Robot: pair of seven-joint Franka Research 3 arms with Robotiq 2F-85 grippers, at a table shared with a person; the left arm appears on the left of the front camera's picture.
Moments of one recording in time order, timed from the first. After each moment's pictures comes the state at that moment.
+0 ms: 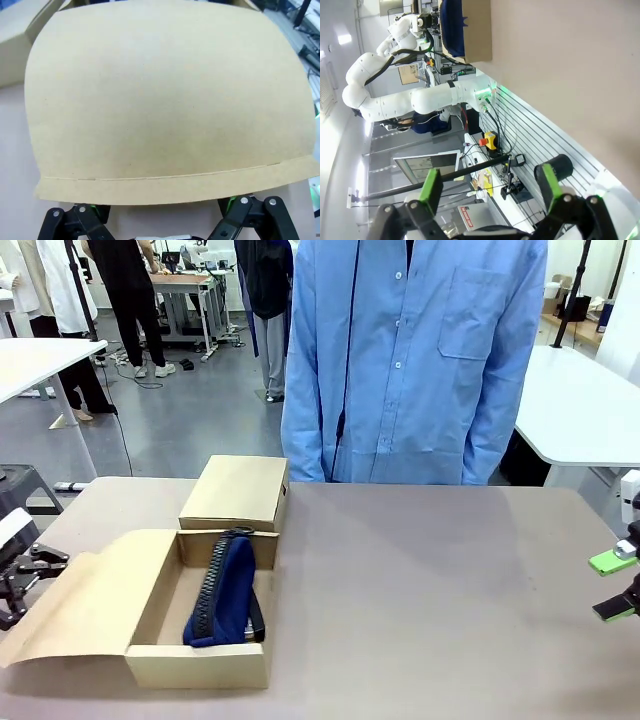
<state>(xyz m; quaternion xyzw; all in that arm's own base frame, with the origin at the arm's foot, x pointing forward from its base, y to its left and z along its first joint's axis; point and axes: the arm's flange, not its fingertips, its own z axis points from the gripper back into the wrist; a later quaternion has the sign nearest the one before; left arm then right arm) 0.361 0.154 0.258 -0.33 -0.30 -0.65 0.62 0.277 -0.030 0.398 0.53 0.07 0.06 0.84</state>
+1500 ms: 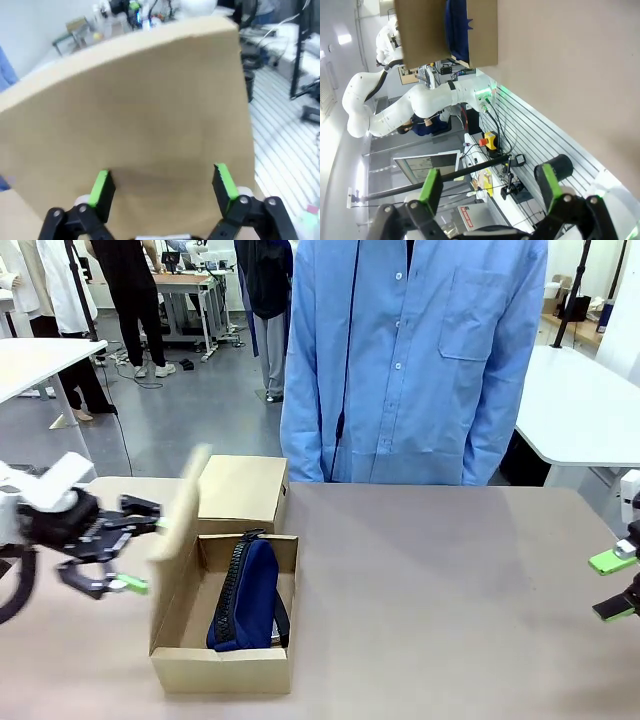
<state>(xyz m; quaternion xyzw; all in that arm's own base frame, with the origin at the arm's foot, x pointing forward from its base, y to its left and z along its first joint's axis) 0.347 -0.056 0.346 -0.39 -0.42 -0.68 0.46 0.277 -0.030 0.398 0.53 0.07 0.06 0.84</state>
